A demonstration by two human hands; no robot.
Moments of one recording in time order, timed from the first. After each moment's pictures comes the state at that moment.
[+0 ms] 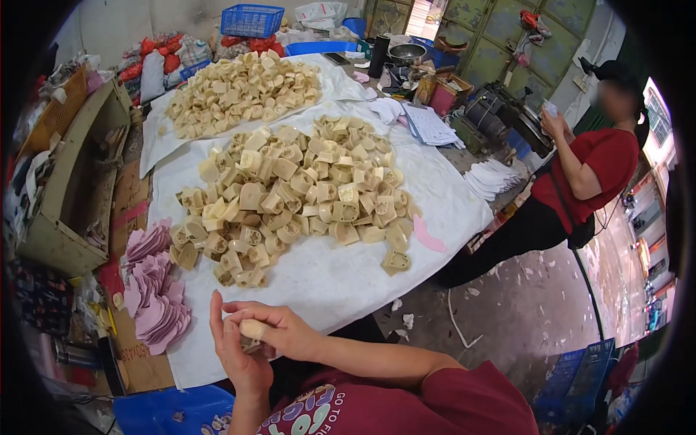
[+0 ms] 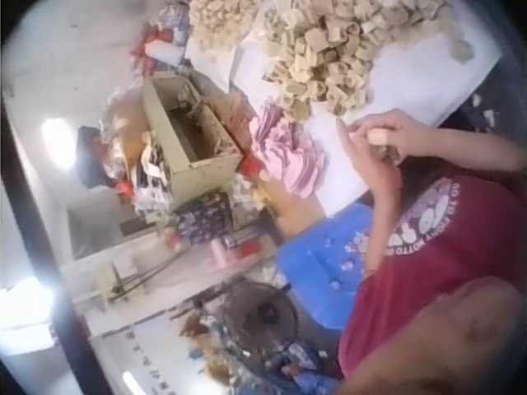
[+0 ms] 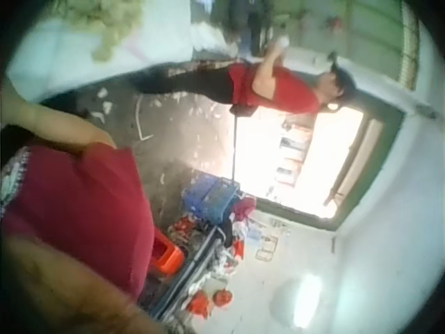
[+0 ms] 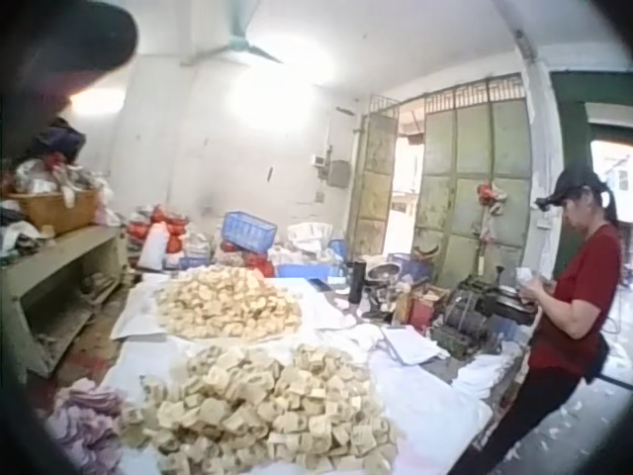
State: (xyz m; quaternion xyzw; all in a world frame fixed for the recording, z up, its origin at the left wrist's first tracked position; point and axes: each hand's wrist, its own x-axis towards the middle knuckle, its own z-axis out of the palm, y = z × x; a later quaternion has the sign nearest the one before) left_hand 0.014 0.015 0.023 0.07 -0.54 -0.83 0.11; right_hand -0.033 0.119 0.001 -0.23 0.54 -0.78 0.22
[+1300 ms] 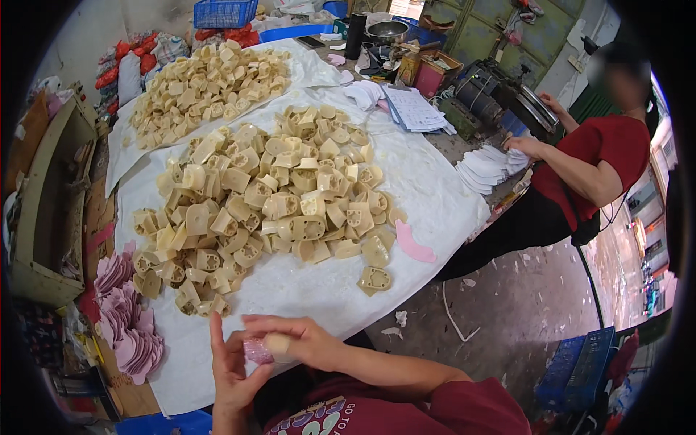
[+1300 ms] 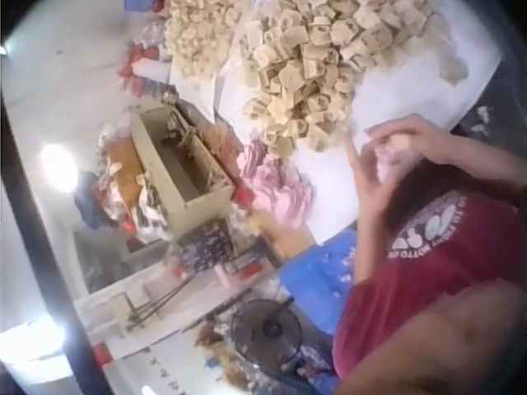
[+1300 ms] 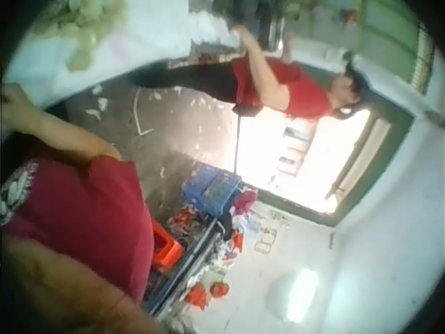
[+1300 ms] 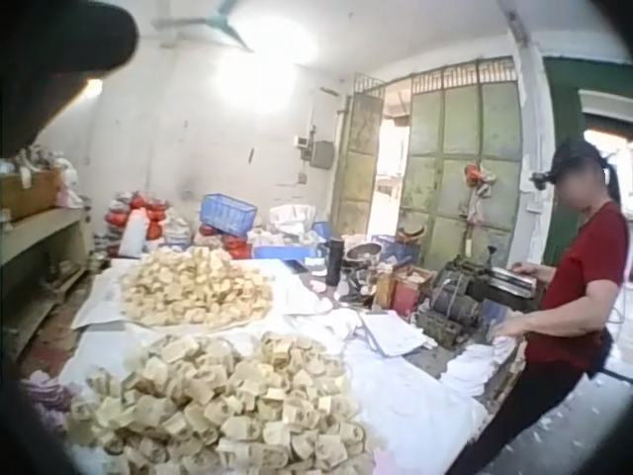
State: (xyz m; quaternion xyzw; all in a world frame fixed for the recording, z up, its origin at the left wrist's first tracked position) left_hand -0.020 0.040 -0.006 -0.04 -0.64 -0.76 -0.03; right_hand -0.063 0.210 -0.031 -0.11 0.45 -0.85 0.26
